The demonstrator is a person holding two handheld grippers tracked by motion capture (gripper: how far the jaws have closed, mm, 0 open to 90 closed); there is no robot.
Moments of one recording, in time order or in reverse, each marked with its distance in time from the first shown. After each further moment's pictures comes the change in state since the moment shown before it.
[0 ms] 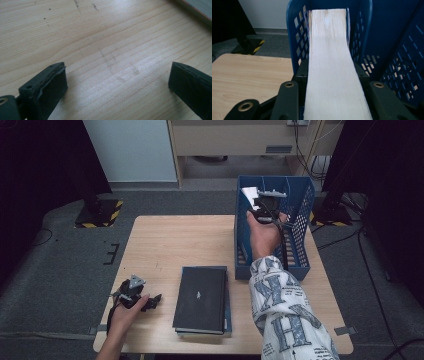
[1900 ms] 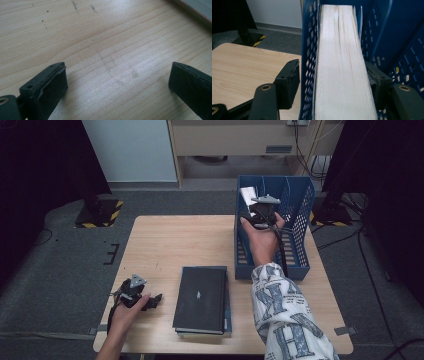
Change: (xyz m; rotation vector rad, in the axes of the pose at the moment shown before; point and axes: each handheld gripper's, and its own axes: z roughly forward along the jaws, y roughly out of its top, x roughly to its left) left arm -0.001 0.002 0.002 -0.004 -0.005 0.005; right arm 0.009 -0.016 -0.004 -0.023 0.018 -0.116
